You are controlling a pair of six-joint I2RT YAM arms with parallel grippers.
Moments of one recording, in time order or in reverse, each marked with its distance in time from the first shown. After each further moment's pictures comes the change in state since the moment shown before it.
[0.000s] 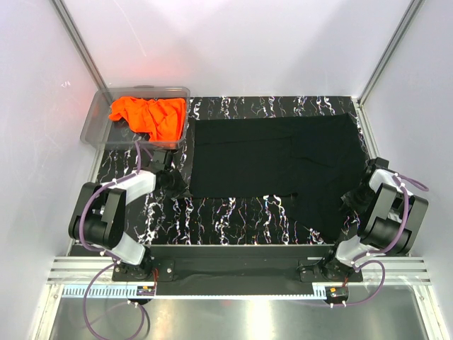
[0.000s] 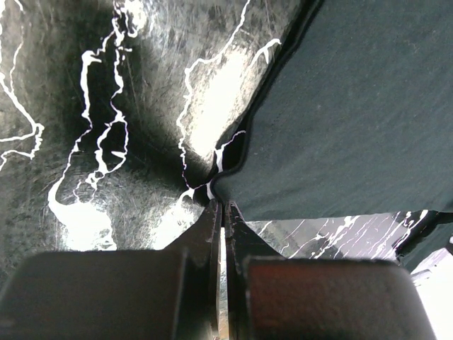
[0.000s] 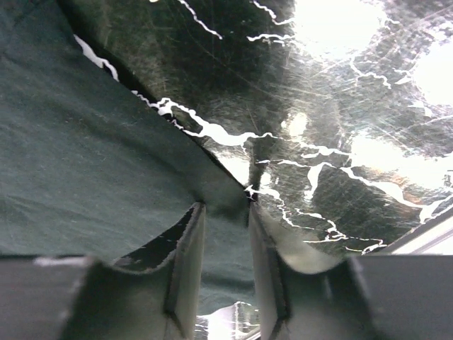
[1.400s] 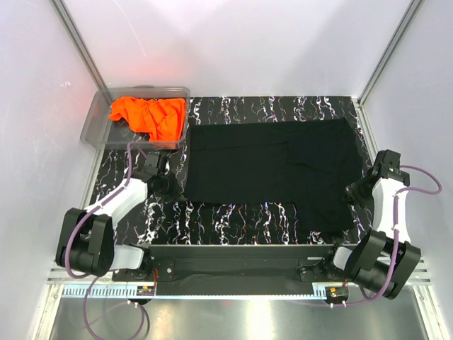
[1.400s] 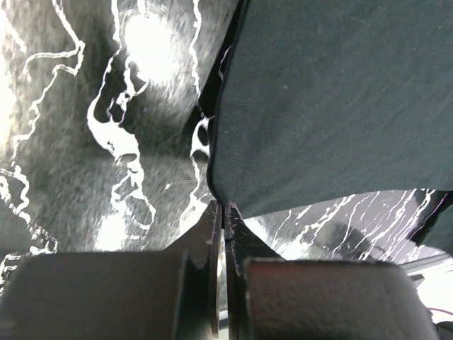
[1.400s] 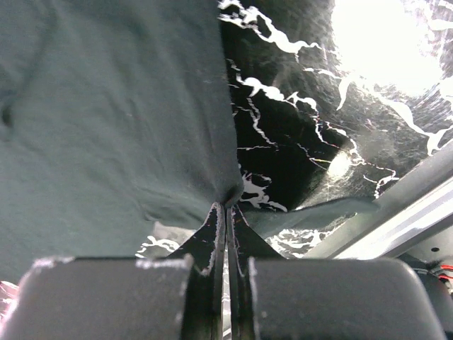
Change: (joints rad) left arm 0.000 -0.210 -0.034 -0.150 -0.021 0.084; right arm 0.030 -0.342 0.070 -0.194 -0.104 0.006
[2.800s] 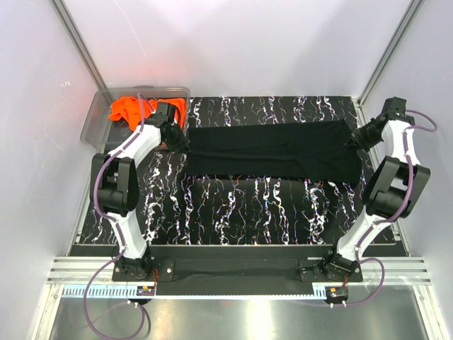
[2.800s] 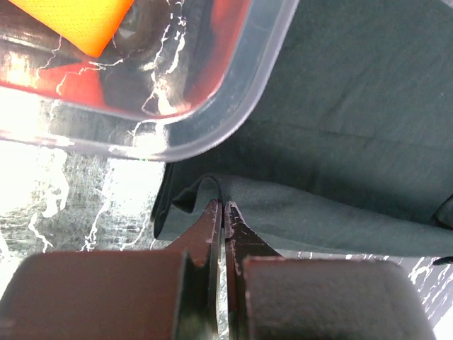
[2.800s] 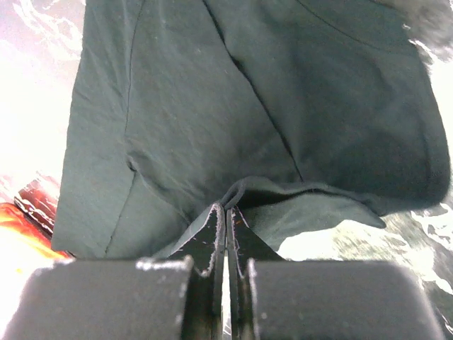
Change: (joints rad) left arm 0.047 0.547 0.748 -0.136 -0.104 0.045; right arm 0.056 0.660 0.703 0.124 -0.186 -0.050
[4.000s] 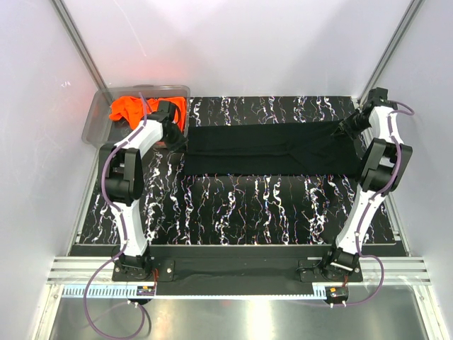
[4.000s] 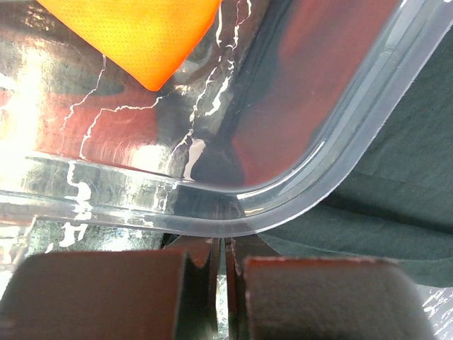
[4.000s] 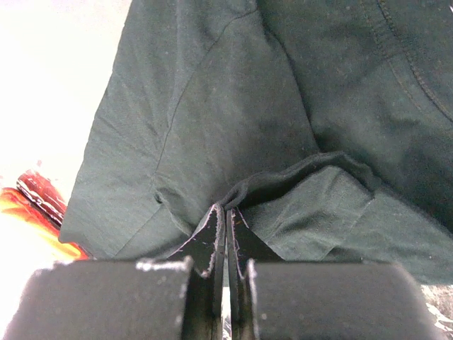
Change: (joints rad) left arm 0.028 0.147 0.120 -0.063 -0.050 -0.033; right arm 0.070 0.412 0.431 -0.092 -0.098 -0.008
